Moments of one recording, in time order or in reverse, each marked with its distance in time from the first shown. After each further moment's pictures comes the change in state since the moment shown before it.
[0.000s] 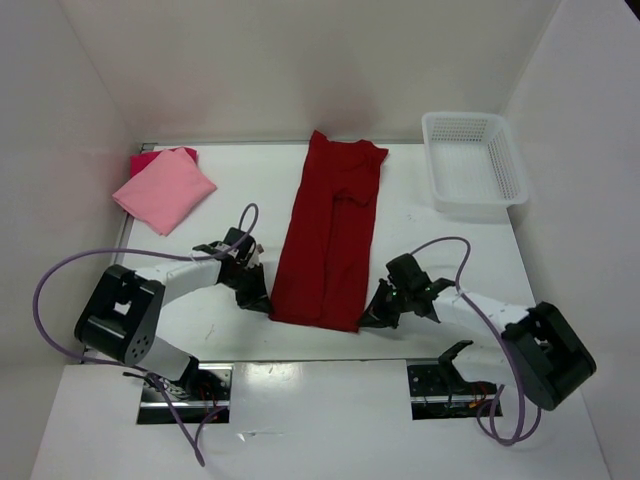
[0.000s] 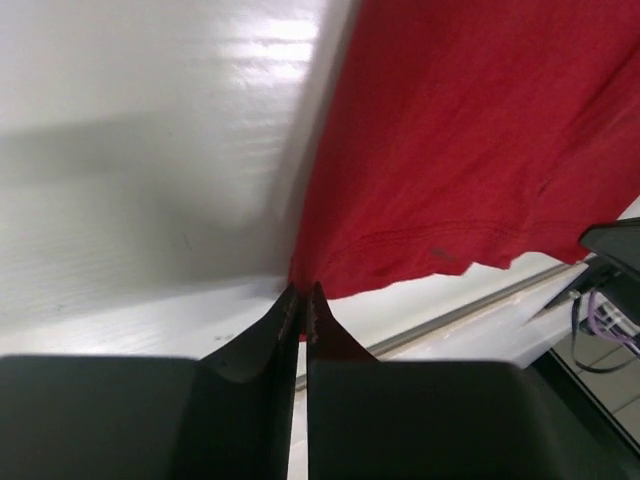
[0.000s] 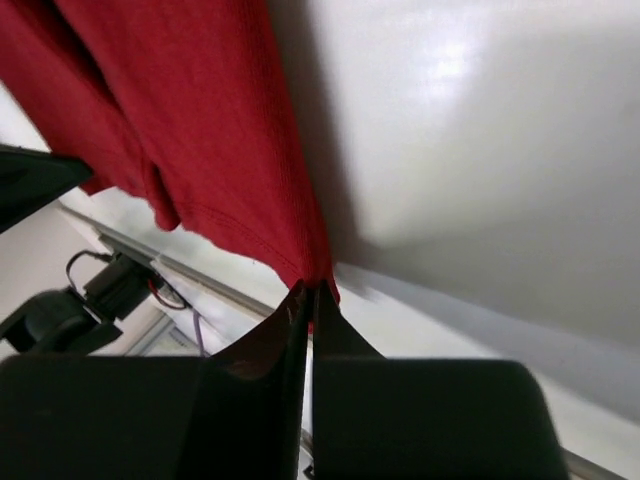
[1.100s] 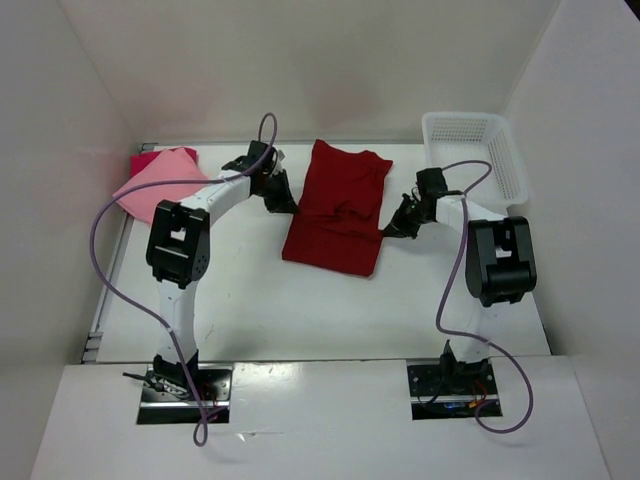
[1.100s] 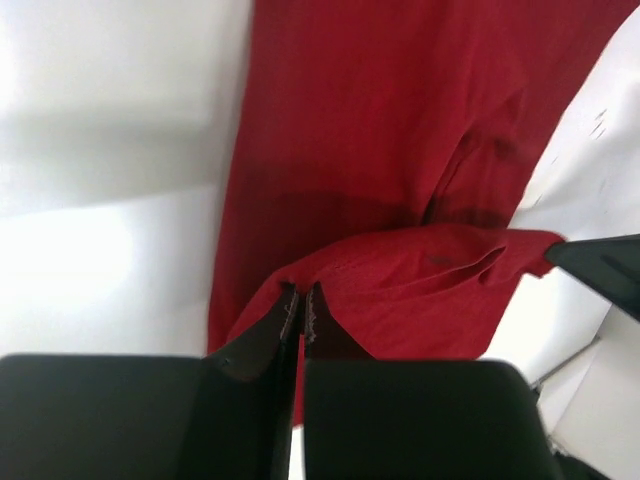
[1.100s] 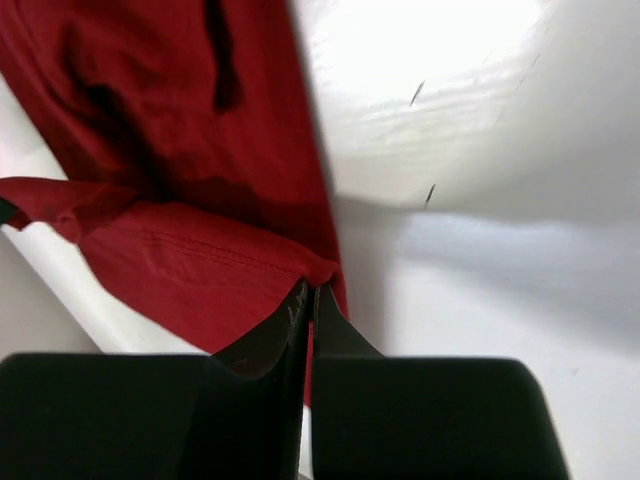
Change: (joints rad) left arm 0.094 0.620 0.969 -0.053 -0.047 0.069; right arm -0.468 0.584 0.750 -0.187 0.021 -0.434
